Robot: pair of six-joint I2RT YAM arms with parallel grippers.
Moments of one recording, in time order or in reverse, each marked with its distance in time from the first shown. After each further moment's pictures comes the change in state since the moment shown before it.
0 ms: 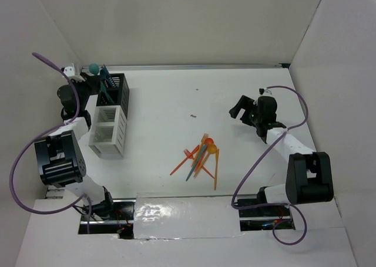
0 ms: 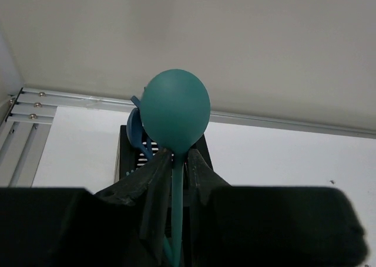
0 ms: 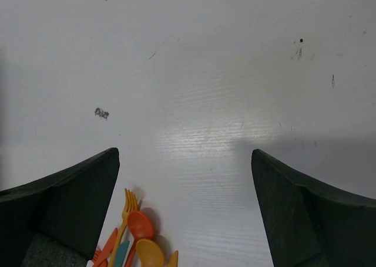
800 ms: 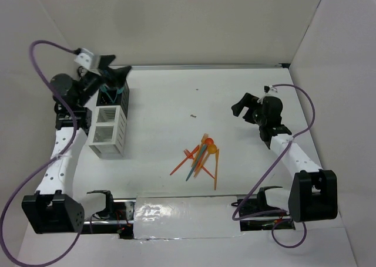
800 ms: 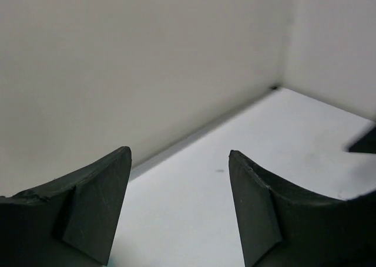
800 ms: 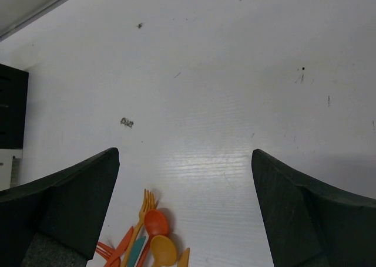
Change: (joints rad) left arm -0.197 -0.452 0.181 -0.412 0.267 0.213; right arm 0.000 -0.146 -0.015 -0.002 0.006 -0.011
